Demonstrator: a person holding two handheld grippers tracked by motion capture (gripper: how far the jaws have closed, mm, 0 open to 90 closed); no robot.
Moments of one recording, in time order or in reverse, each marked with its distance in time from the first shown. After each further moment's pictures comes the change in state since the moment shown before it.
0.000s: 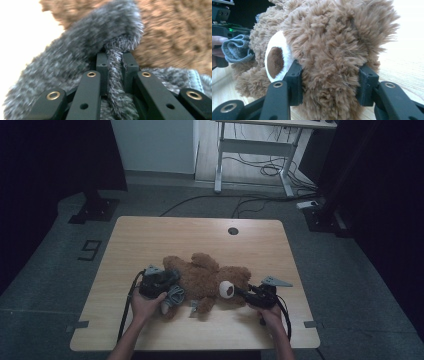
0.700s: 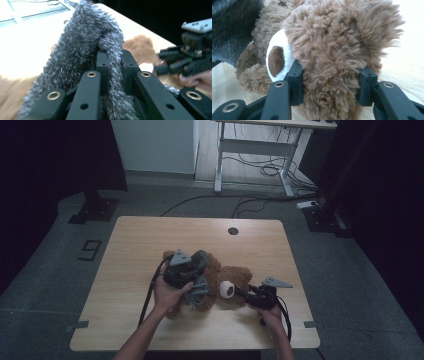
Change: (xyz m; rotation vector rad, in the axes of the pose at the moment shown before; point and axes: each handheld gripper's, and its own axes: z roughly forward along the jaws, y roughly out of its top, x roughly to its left) left arm -0.098 0.082 -0.002 -0.109 -0.109 0.213; right arm 0.002 -0.001 -0.001 -0.010 -0.006 -0.019
